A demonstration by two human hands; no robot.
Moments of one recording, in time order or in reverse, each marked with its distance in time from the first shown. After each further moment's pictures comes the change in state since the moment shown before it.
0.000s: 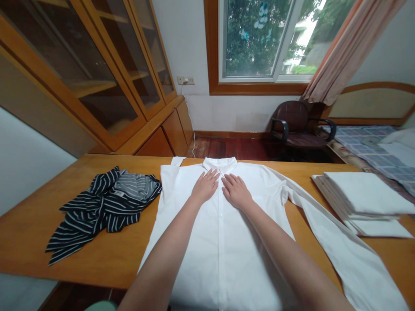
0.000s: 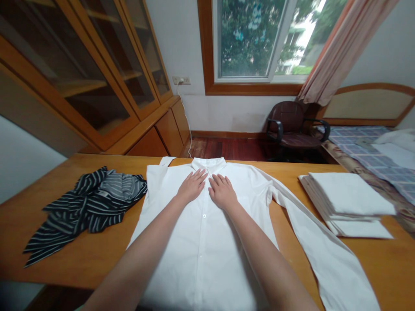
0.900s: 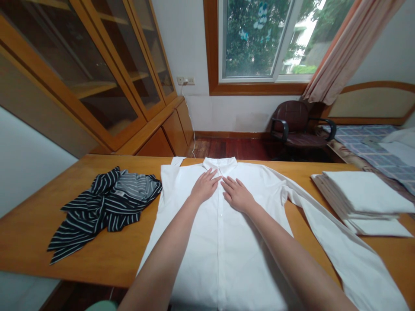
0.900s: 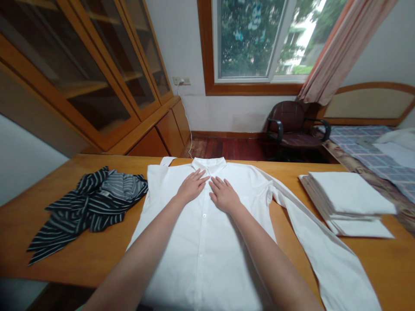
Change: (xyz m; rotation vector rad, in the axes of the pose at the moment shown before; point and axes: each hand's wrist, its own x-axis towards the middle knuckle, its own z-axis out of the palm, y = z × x) left_hand -0.004 0.000 -0.009 -0.046 0.023 0.030; right_hand -0.014 0.005 -0.010 0.013 -0.116 -0.135
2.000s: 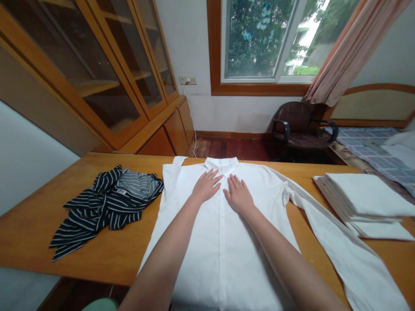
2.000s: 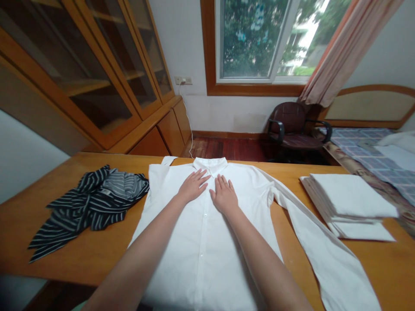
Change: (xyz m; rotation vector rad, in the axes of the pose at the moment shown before) left_hand 0.001 -0.002 0.002 0.037 -0.085 -0.017; right_hand 0.005 -0.019 0.010 -0.038 0.012 0.274
